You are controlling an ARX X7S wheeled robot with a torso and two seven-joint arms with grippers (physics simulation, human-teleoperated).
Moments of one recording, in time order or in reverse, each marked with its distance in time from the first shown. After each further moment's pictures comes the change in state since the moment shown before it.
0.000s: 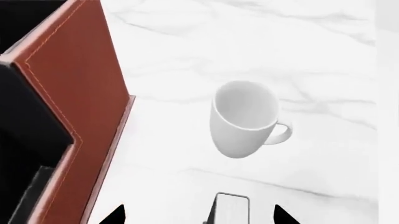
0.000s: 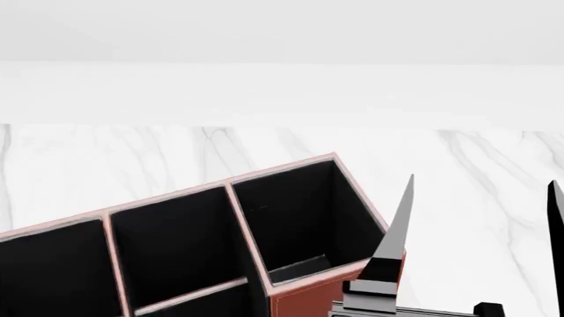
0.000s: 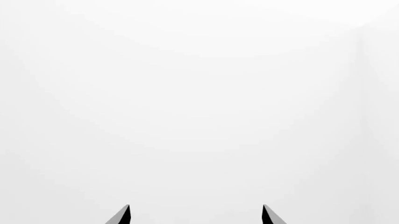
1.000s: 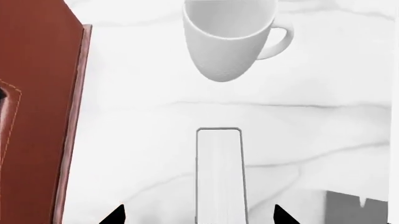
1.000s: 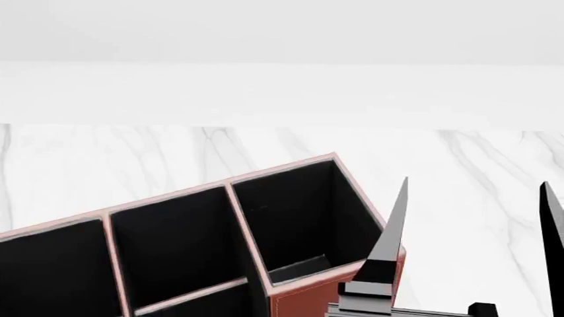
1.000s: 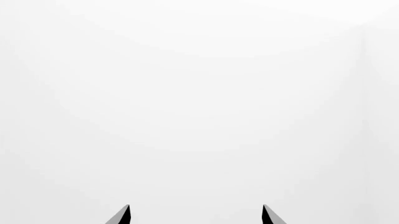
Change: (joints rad) left arm -0.190 0.159 0.201 -0.125 -0.101 -0.311 -0.111; right arm 0.008 0.069 -0.050 0.022 0.045 -0.038 0.077
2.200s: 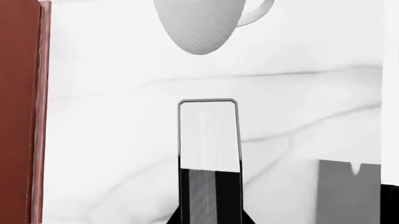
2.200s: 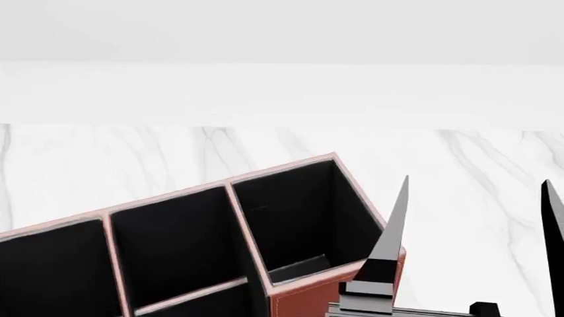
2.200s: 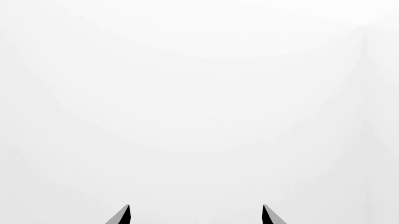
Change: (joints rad) left arm -0.059 0.021 0.127 -0.034 0.059 -0.023 0.075; right arm 0.012 0.052 -0.021 0.002 0.043 -0.020 0.053
